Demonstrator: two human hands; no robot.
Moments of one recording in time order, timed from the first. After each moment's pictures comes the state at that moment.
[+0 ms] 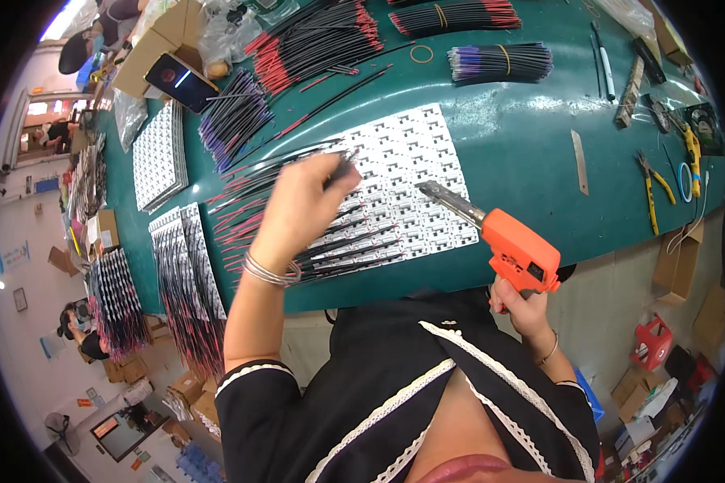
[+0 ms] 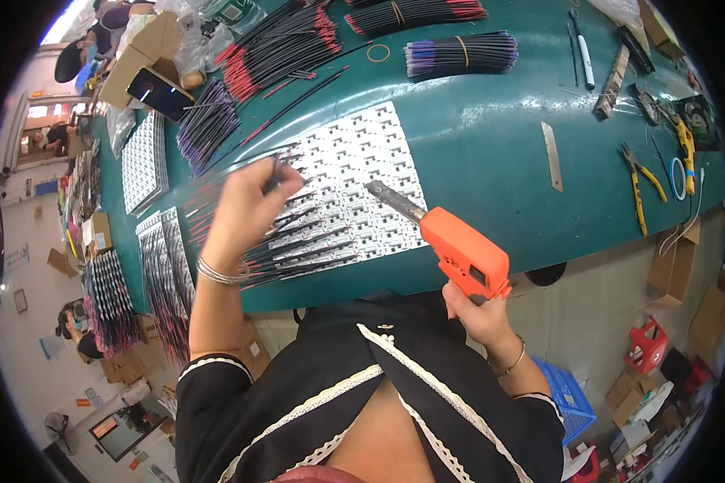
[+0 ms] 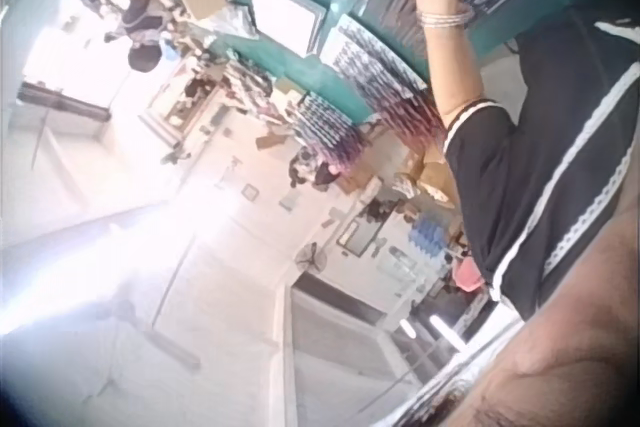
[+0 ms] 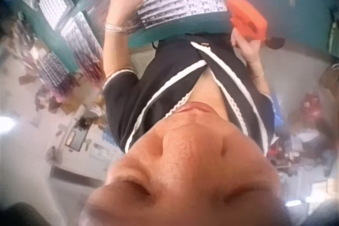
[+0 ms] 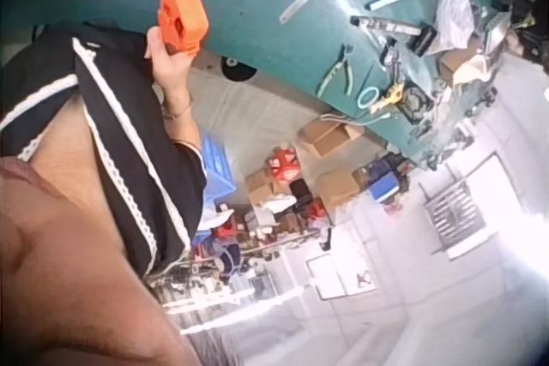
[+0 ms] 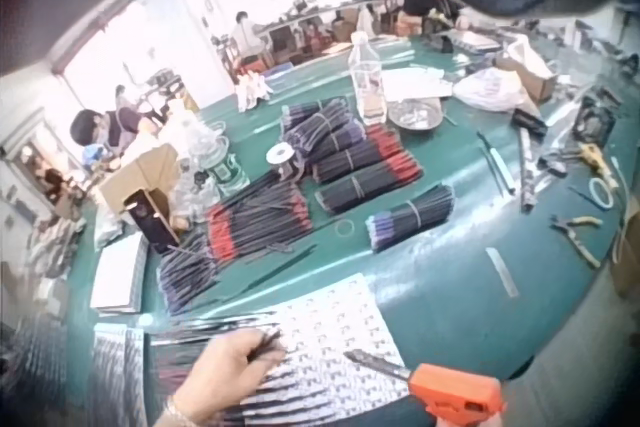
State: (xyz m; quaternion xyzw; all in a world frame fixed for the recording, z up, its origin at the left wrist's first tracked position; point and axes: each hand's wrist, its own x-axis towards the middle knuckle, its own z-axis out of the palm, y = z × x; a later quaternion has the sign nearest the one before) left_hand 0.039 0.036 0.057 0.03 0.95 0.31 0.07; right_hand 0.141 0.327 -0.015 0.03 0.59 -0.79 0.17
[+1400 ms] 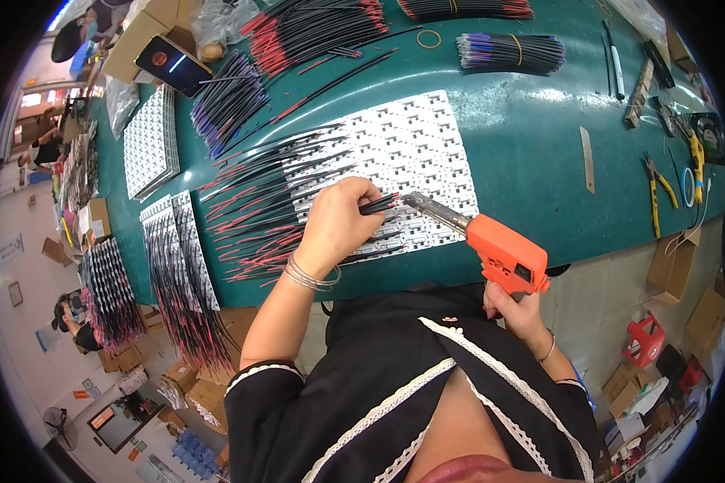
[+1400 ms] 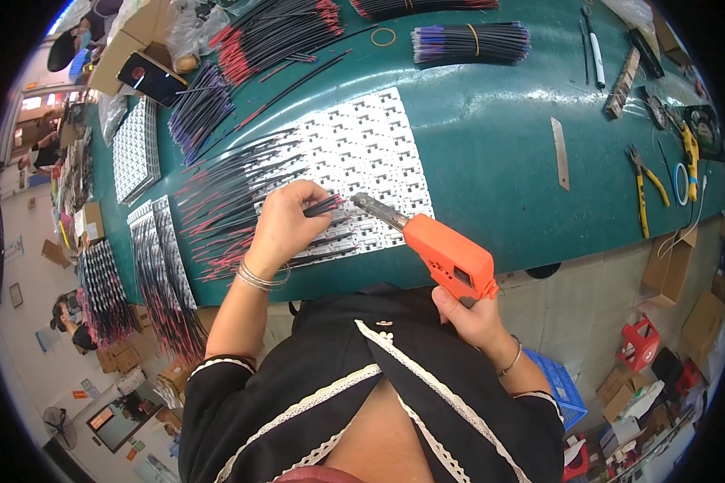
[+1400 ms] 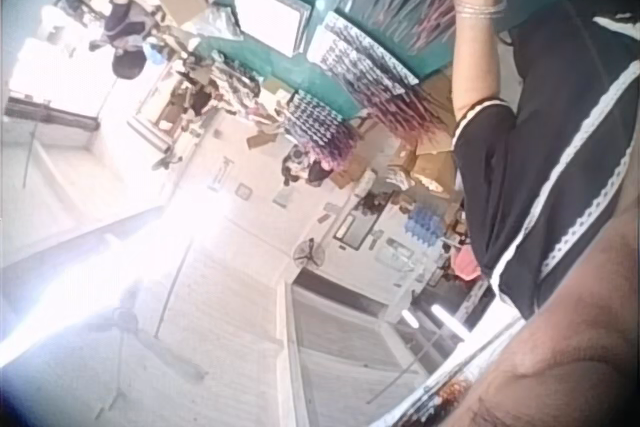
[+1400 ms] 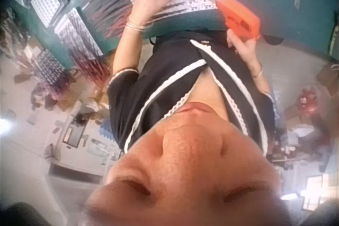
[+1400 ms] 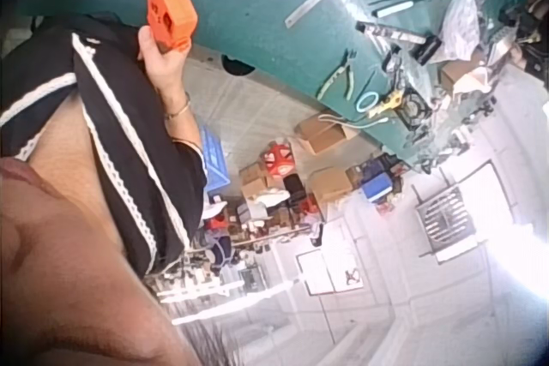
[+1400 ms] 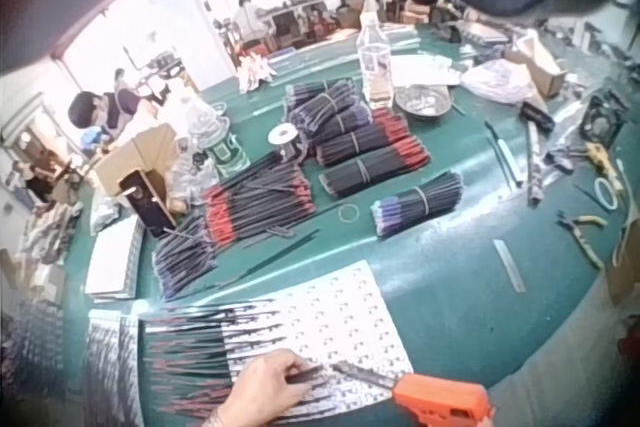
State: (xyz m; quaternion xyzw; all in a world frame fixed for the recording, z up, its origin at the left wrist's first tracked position) left_hand 0.074 0.054 0.010 0.00 0.93 0.34 0.10; right_hand 0.150 0.327 -0.020 0.04 0.57 -0.77 0.27
